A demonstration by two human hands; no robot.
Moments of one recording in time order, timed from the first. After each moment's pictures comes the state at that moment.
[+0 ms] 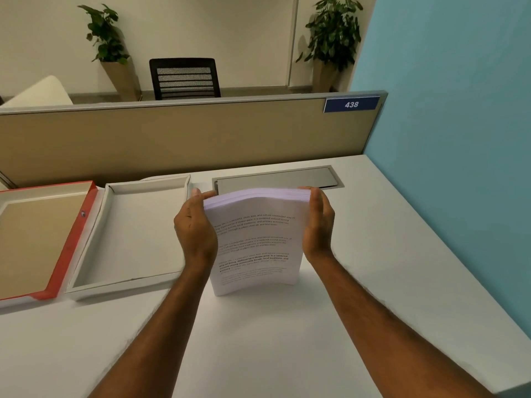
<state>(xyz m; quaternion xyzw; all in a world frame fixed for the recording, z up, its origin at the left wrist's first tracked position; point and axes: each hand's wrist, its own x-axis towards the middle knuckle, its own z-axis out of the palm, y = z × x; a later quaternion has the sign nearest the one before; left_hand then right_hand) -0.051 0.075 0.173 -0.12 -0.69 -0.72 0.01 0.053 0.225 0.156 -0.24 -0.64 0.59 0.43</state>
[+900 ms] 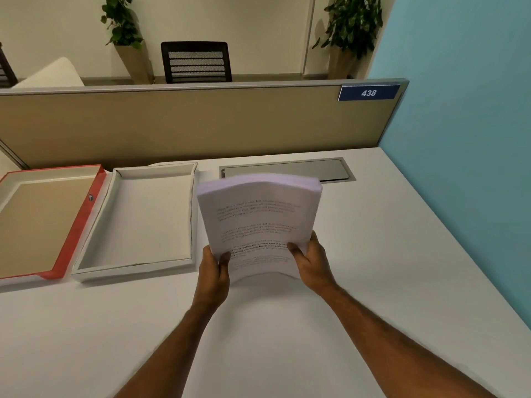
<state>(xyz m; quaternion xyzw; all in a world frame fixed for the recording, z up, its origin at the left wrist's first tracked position) -0.024 0.042 0.045 -0.21 -0.78 -0.57 -0.11 0.081 0.235 0.046 -0.27 -0.77 0.53 0.22</state>
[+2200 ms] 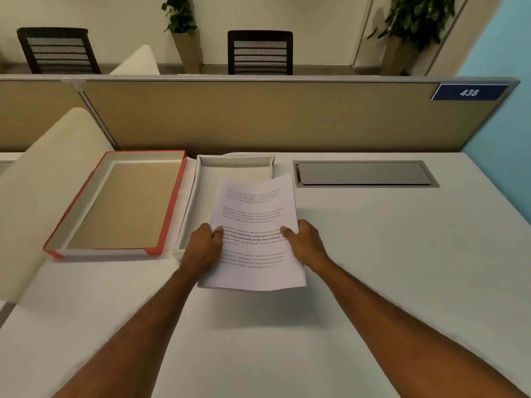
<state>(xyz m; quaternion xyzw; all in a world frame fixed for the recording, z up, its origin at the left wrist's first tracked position) -0.181 -0.123 0.082 -0.10 -0.91 -0.38 -0.13 -0.081 0.080 0.071 -0.33 -0.79 0.52 0.03</state>
